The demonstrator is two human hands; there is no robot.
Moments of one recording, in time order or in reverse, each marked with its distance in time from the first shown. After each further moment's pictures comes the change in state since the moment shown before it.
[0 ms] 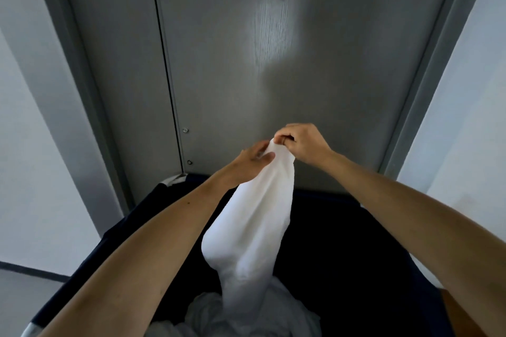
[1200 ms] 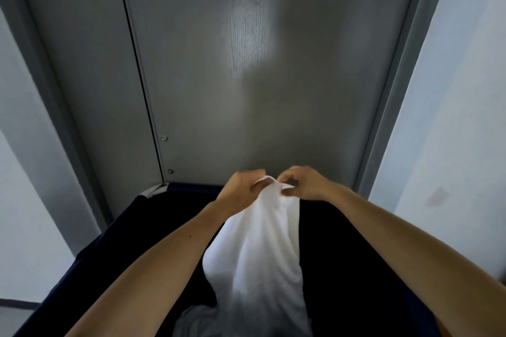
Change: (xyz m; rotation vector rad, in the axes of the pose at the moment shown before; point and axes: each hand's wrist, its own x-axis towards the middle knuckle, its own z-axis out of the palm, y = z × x) left_hand -0.007 -0.015 0.036 0.389 0.056 0.204; right_hand -0.050 0.054 0.018 -0.098 -0.412 0.302
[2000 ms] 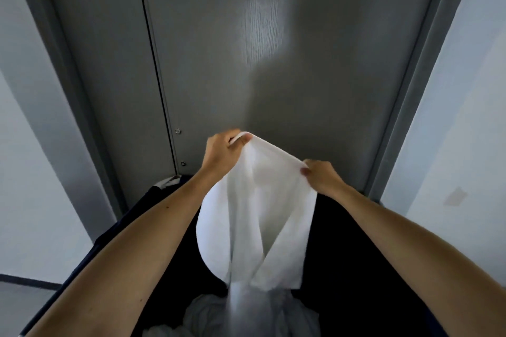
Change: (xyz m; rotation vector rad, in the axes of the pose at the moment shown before) left_hand 0.010 -0.008 -0.065 -0.185 0.397 -0.142; right_hand 0.009 0.005 0.012 0.171 0.204 0.252
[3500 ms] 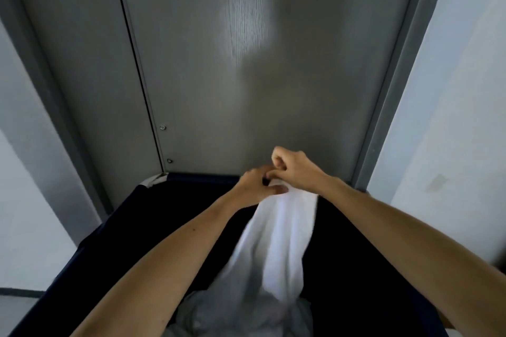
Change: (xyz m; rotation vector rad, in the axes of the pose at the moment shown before) left_hand -0.044 -0.007 0.074 0.050 -0.572 -0.058; right_hand -0.030 -0.035 -0.007 0.156 -0.069 -0.329
